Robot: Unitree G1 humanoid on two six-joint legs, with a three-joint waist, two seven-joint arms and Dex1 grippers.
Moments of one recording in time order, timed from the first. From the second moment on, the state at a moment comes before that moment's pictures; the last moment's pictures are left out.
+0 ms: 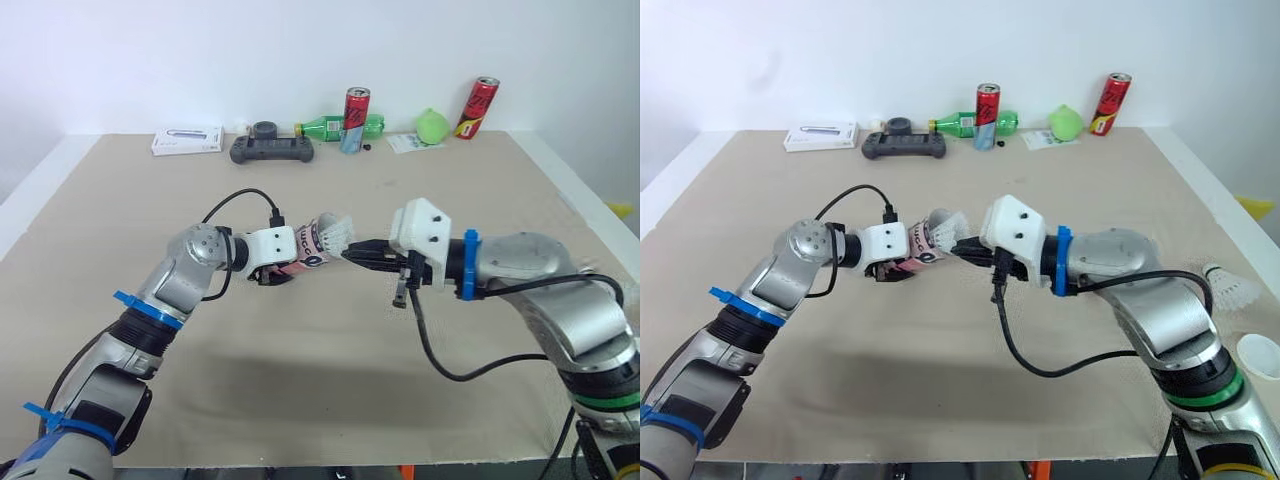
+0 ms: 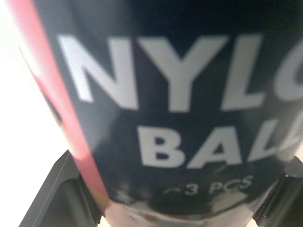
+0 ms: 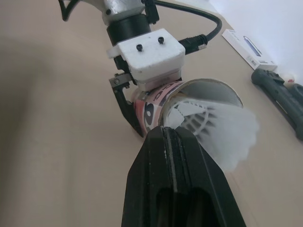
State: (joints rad) left arm -0.75 0.51 -0.36 0.18 0.23 0.28 -1.04; right arm -0.59 -0.80 0.19 -0.47 0.40 0.58 0.83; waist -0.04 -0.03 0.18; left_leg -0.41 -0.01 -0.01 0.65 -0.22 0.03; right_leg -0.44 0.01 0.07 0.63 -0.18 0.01
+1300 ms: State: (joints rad) left arm -0.73 0.47 -0.36 0.18 0.24 0.26 -1.04; right arm -0.07 -0.59 -0.71 -0.19 0.29 0.87 0.17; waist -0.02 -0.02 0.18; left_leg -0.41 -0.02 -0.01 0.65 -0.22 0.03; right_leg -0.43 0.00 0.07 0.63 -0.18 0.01
